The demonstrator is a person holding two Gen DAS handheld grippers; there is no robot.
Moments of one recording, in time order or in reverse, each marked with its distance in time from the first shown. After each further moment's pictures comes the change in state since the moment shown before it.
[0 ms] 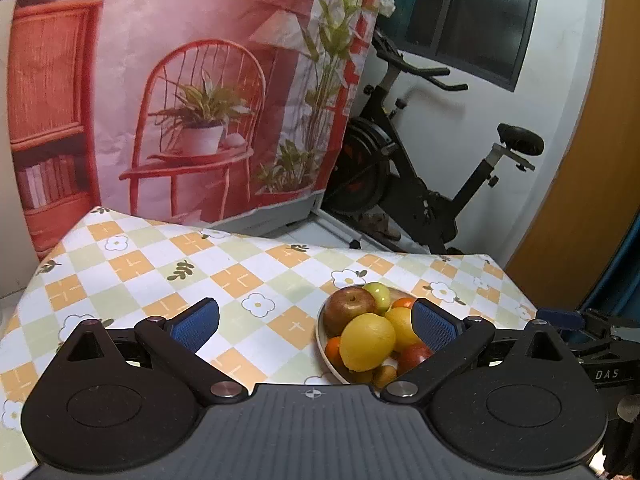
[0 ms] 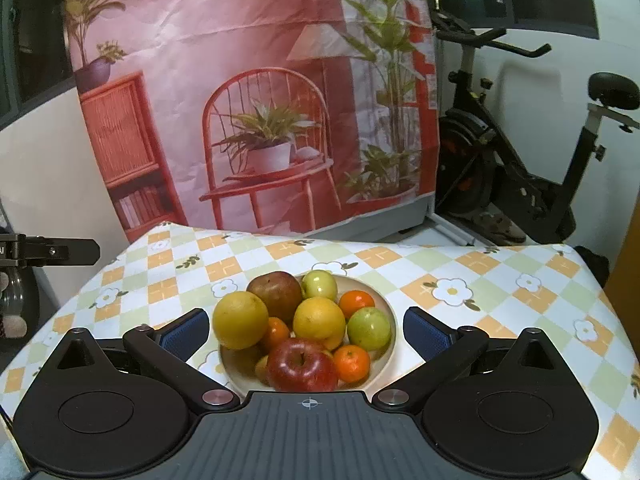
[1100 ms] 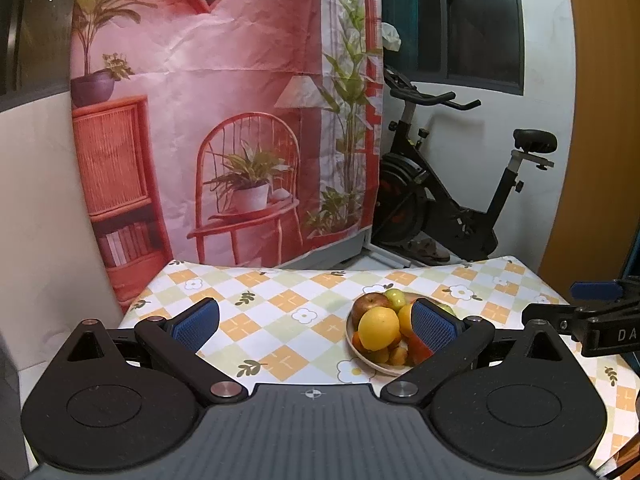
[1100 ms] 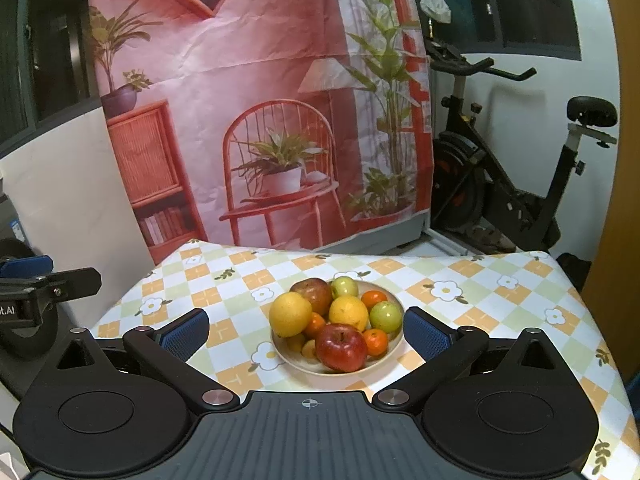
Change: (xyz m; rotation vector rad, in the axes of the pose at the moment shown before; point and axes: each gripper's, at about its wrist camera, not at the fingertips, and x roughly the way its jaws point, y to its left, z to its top) left arm -0.114 -0.066 -0.019 0.145 -0.127 0.220; right arm -0.110 0.052 -0.003 0.007 -0.055 -0.014
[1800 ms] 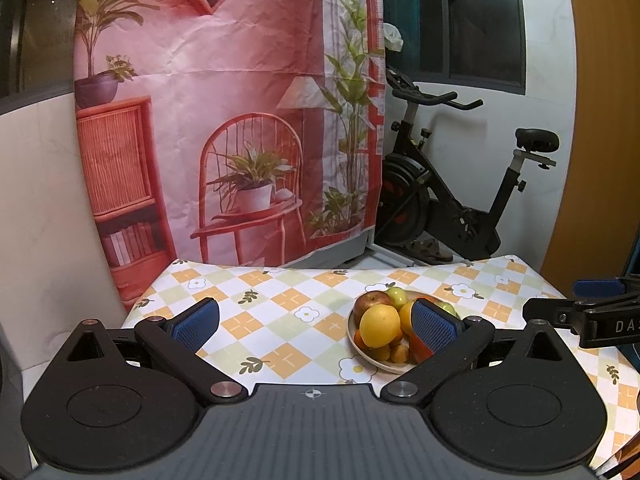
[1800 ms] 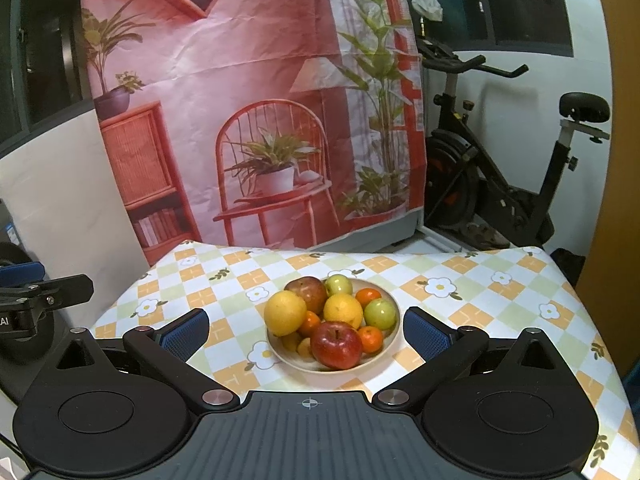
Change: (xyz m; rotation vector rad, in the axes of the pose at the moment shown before) left arm -0.008 -0.002 -0.001 0.002 0.001 0.009; right arm -0.004 -0.005 0.001 0.017 0.005 -0.014
